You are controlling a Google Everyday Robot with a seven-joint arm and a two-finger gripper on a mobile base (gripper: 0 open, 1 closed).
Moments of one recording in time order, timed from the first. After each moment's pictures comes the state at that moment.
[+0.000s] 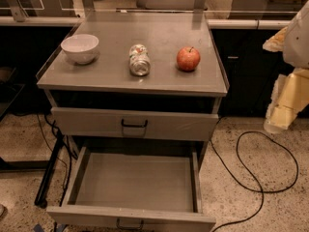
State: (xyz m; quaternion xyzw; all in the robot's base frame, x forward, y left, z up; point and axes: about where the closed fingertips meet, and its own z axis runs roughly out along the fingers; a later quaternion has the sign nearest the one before) arm 0.438 -0.217 0.976 -0.60 0.78 -0.03 0.16
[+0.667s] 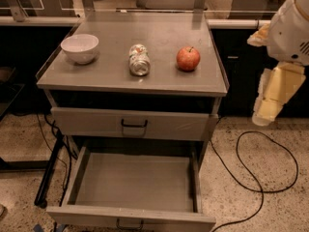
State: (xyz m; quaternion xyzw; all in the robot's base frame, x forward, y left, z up) arm 0.454 -0.201 0.976 -0.63 0.76 -0.03 0.16
